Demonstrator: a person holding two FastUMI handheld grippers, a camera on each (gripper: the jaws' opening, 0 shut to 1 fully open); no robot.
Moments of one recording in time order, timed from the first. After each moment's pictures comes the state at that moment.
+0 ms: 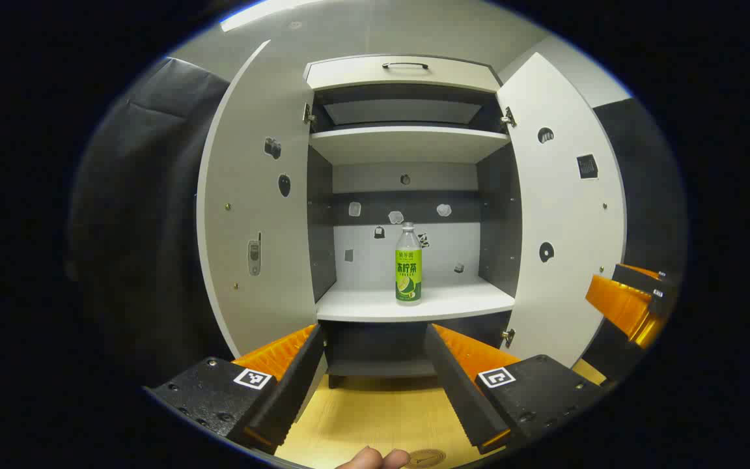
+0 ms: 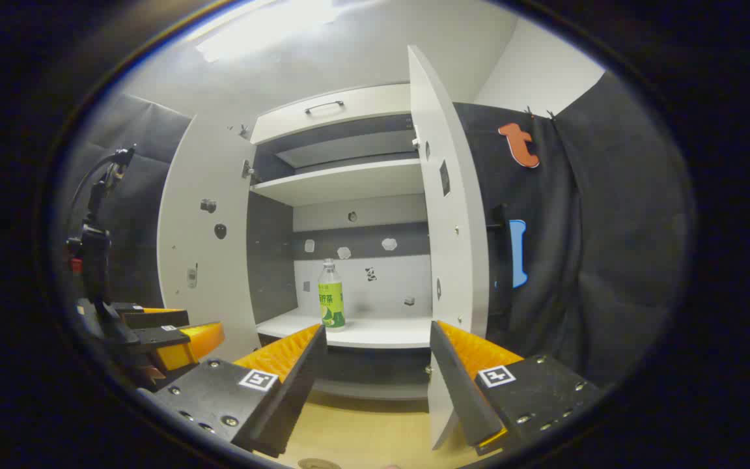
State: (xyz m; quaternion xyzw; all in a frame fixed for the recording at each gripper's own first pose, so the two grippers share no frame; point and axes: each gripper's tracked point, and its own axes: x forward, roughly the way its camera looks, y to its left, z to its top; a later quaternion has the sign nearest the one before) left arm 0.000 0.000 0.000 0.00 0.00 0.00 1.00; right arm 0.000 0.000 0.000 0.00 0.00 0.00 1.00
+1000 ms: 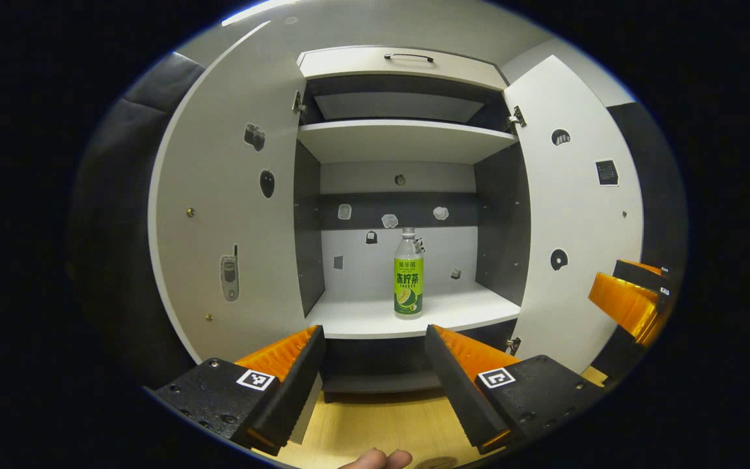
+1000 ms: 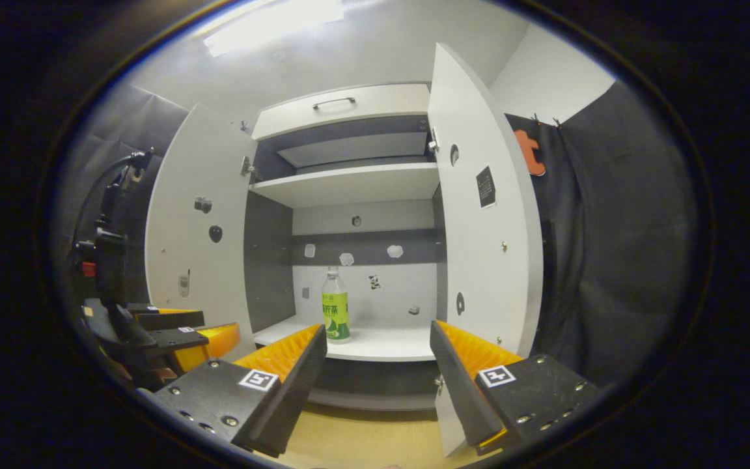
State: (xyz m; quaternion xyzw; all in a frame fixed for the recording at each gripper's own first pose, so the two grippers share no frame) left arm 0.057 0.017 0.006 0.01 0.00 -0.04 1.00; right arm 0.031 0.023 0.015 -0.01 -0.01 -0.02 1.00
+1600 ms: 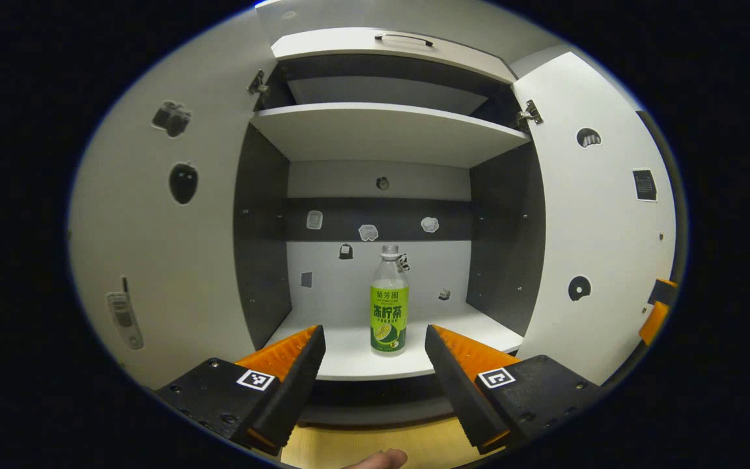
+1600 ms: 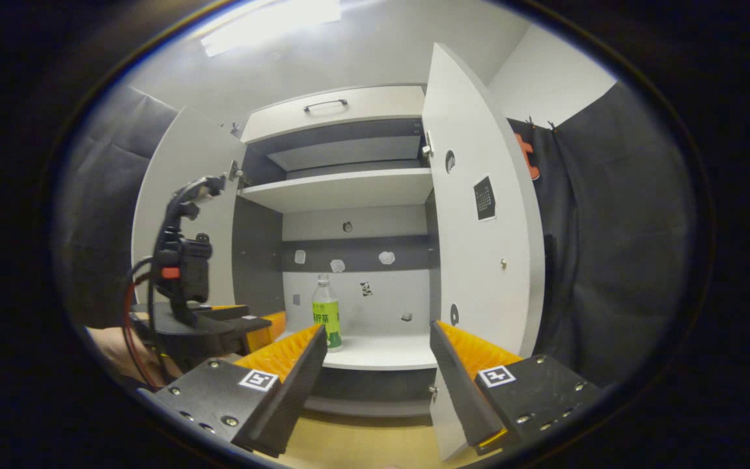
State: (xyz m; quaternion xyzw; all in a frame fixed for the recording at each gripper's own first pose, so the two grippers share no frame) left arm 0.171 -0.025 0.033 -0.01 -0.02 -0.08 1.00; right arm 0.045 0.019 0.030 -0.02 -0.02 -0.03 1.00
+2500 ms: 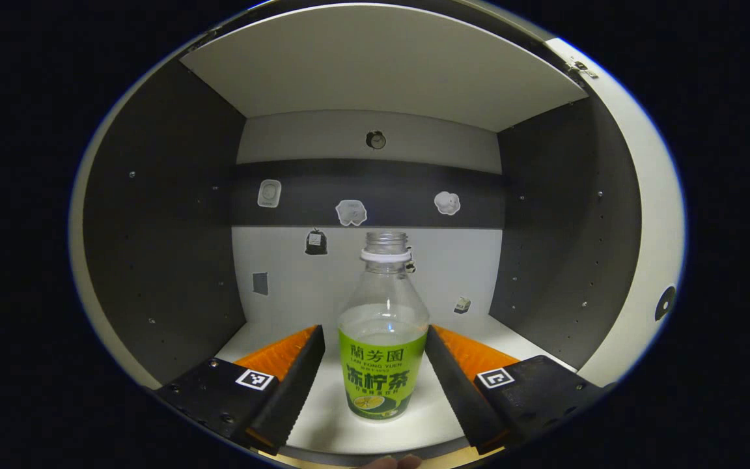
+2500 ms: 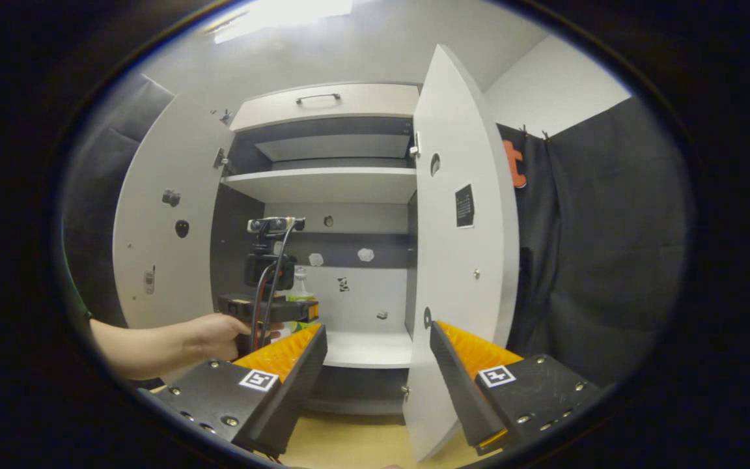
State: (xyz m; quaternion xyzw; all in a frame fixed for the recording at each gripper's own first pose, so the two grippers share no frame) left arm 0.345 -0.063 0.013 -0.02 0.02 -0.10 1.00; right arm 0.036 -0.010 0.034 -0.06 -0.01 -0.08 1.00
